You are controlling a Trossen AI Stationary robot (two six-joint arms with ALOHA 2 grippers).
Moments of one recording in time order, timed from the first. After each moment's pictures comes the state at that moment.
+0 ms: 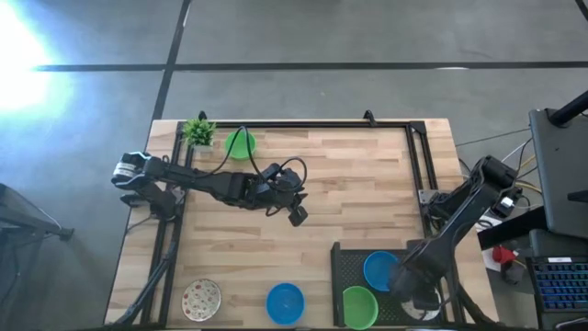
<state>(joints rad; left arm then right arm) -0.13 1.60 1.32 -0.40 -0.44 -0.49 0.87 1.54 1.06 -1.13 -0.42 0.95</state>
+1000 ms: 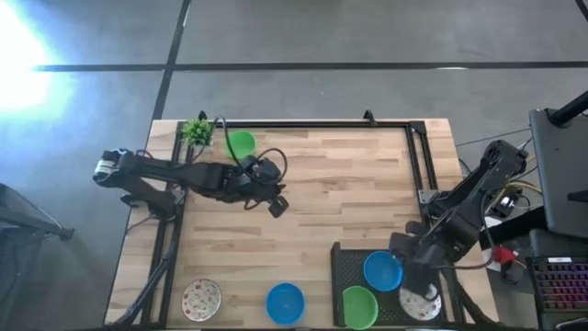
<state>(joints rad) -0.13 1.44 1.32 -0.68 -0.49 -0.60 0.83 1.28 1.15 -1.13 0.01 1.19</state>
